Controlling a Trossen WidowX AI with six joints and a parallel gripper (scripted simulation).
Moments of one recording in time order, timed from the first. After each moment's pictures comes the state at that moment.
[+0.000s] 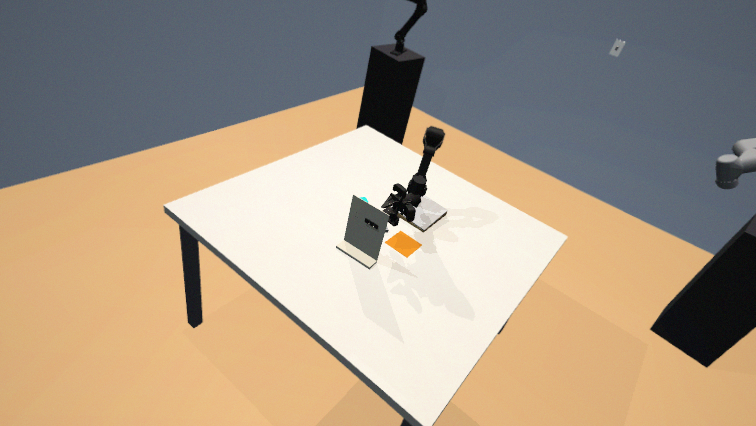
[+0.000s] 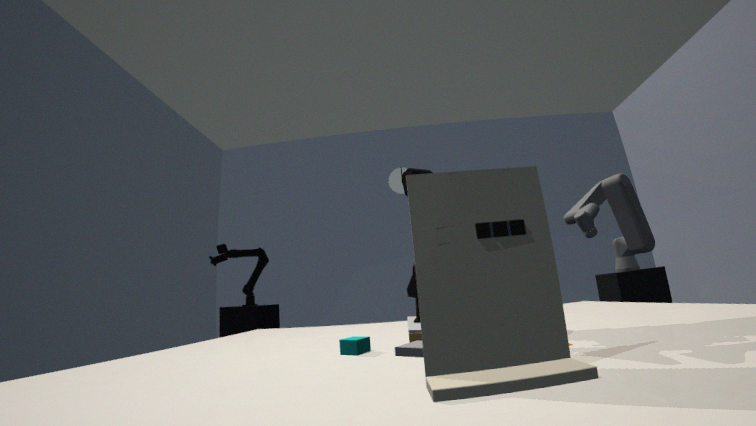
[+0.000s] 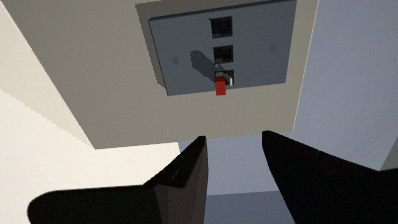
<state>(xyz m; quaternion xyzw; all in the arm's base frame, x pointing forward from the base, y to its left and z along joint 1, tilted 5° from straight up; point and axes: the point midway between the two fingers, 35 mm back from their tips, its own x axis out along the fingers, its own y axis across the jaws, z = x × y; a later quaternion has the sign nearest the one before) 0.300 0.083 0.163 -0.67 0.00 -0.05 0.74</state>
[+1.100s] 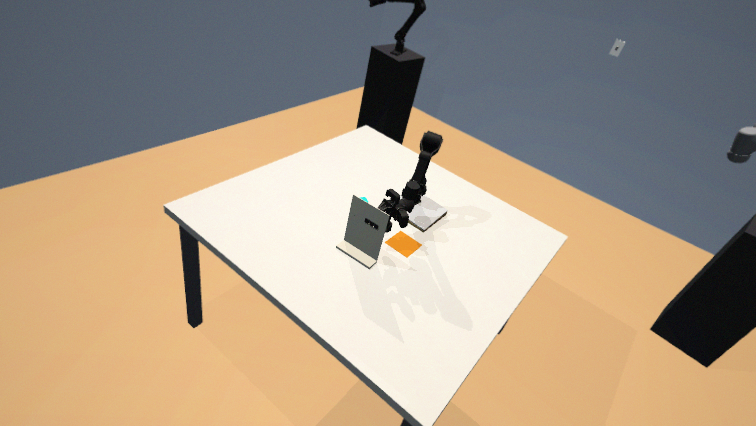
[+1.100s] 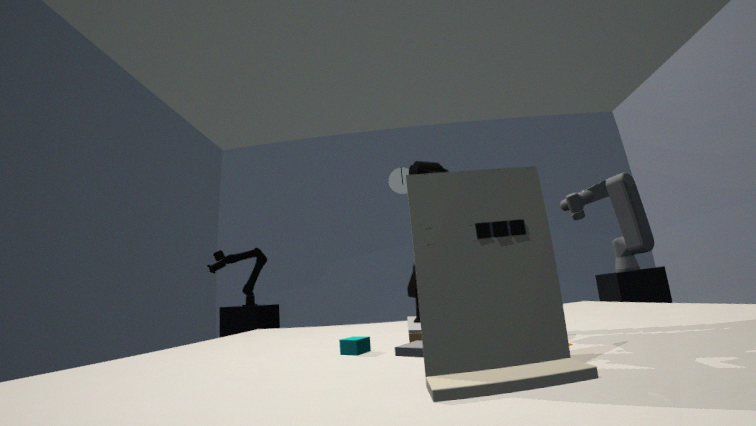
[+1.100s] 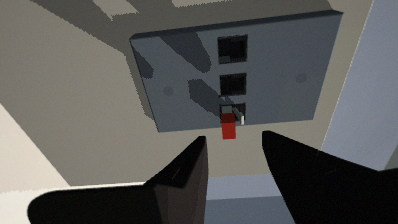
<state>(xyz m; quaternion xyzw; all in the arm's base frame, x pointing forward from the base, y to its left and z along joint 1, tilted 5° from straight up) 0.353 0.094 0.169 -0.68 0.00 -0.05 0.73</state>
